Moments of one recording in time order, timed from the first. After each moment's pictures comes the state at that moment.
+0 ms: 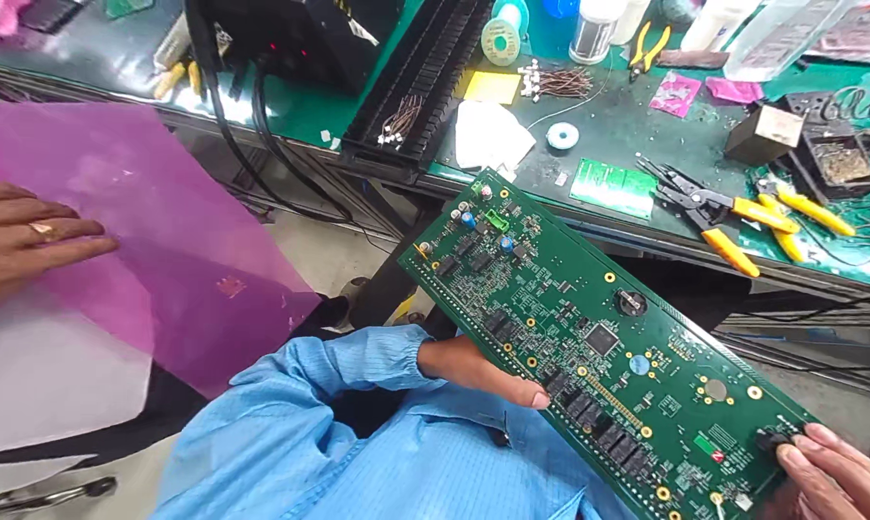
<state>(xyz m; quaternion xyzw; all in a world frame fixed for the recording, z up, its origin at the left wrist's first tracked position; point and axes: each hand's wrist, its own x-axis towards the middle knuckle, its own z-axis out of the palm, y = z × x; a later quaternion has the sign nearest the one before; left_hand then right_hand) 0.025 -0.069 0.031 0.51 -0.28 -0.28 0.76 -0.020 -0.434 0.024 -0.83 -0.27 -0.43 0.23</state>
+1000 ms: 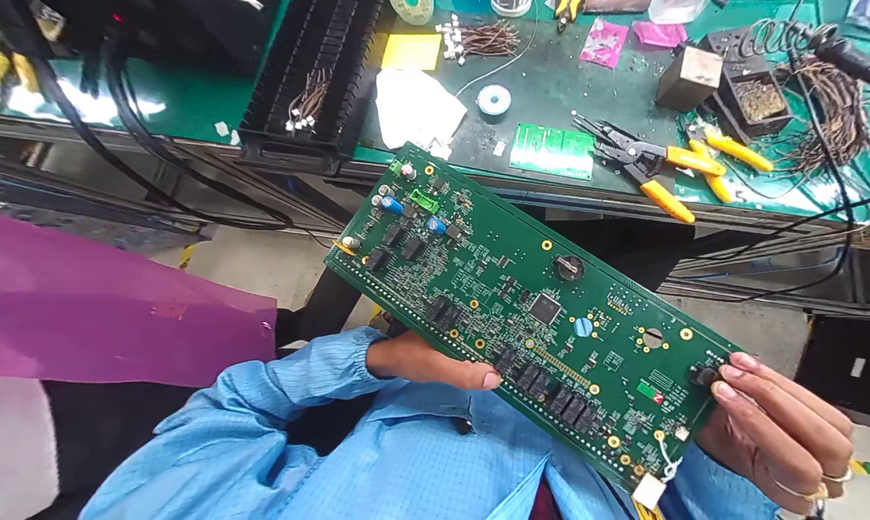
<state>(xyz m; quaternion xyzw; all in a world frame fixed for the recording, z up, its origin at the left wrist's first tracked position) 0.027 -0.067 0.032 0.52 -0.26 -0.31 0.75 -0.021 -0.429 0.017 -0.81 -0.26 -0.45 0.27</state>
